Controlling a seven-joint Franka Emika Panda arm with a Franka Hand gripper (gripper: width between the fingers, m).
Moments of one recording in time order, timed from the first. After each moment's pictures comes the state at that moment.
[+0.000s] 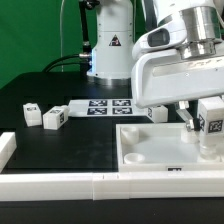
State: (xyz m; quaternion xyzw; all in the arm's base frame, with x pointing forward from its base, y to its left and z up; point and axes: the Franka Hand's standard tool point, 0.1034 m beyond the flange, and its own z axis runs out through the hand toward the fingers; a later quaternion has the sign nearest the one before) arm 0.602 0.117 0.067 -0.97 -0.07 -0.23 0.06
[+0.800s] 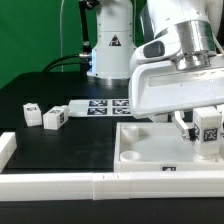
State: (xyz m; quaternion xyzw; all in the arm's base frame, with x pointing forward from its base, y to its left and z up) arm 0.603 0.111 0.055 -0.96 -0.06 -0.27 0.05
